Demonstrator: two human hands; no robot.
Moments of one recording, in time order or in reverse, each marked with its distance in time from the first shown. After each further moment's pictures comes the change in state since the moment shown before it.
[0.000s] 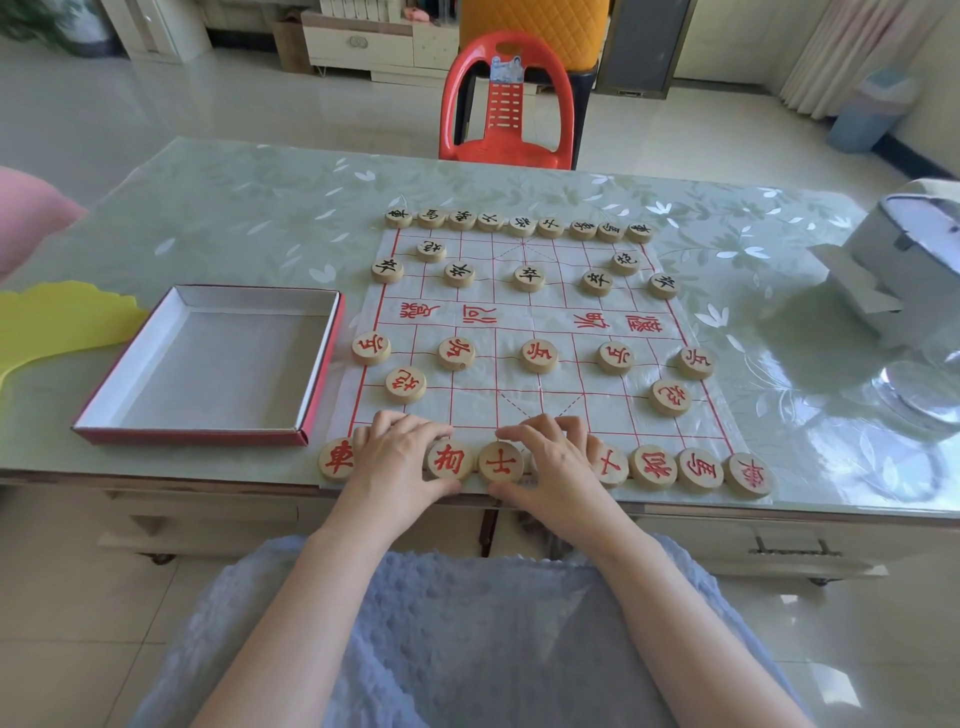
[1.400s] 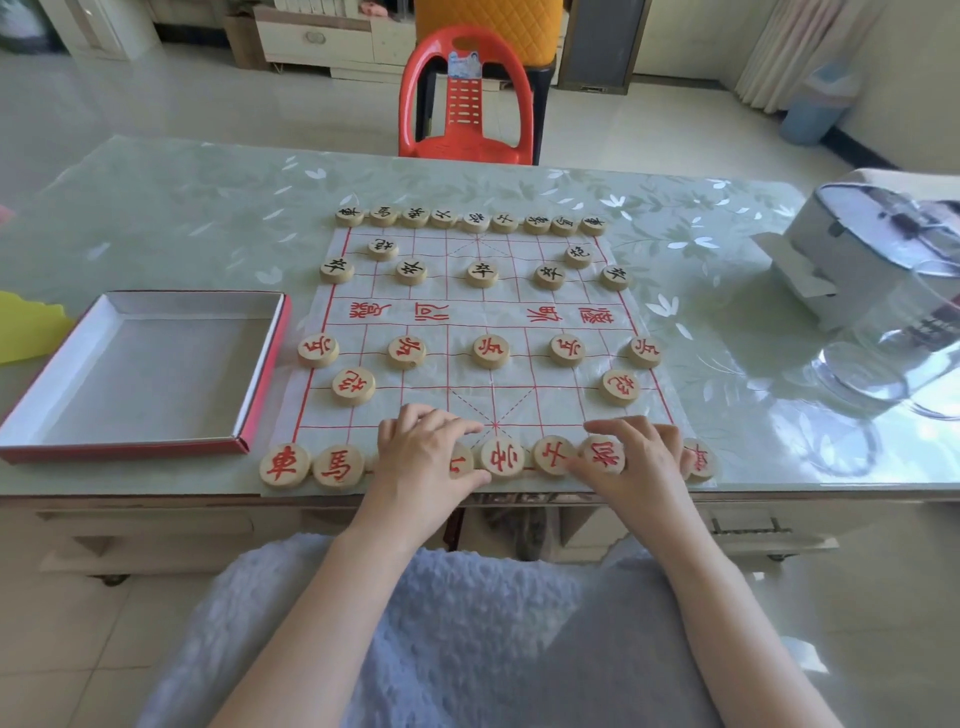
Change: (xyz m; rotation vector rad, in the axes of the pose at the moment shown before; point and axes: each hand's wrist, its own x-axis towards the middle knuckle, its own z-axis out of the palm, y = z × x) left_hand 0.007 0.064 0.018 -0.046 0.008 0.127; right_hand -0.045 0.081 -0.042 0.091 0.275 0.353
